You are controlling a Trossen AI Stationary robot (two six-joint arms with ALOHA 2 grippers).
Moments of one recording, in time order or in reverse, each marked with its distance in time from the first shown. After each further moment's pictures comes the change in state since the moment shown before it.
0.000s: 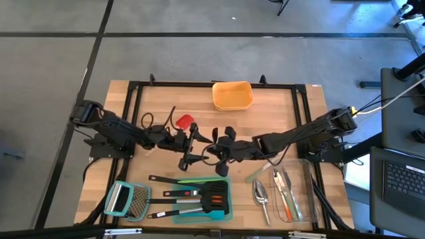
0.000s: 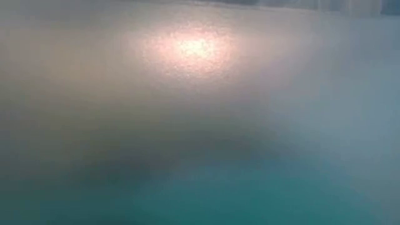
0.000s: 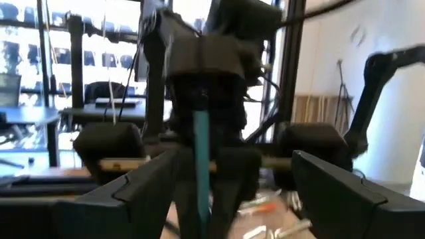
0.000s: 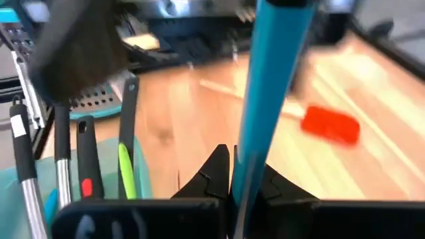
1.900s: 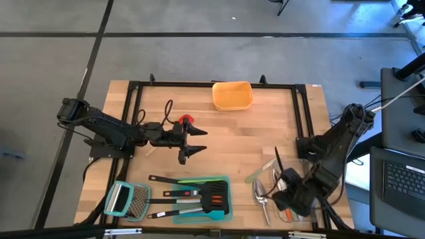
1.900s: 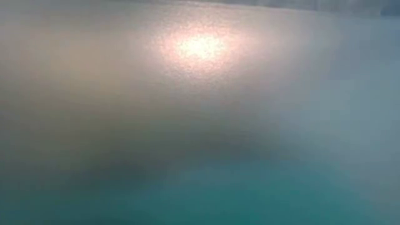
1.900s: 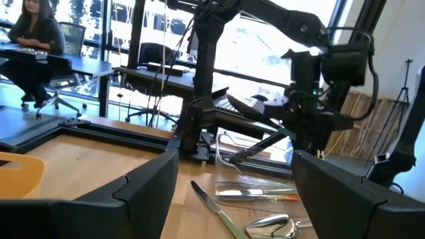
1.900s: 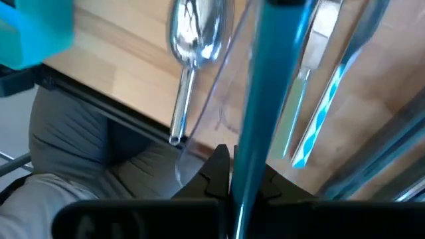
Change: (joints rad) left arm 0.000 -0.201 0.004 -0.343 -0.203 -0.142; right arm 0.648 -0.246 0.000 -1.021 -0.404 1.742
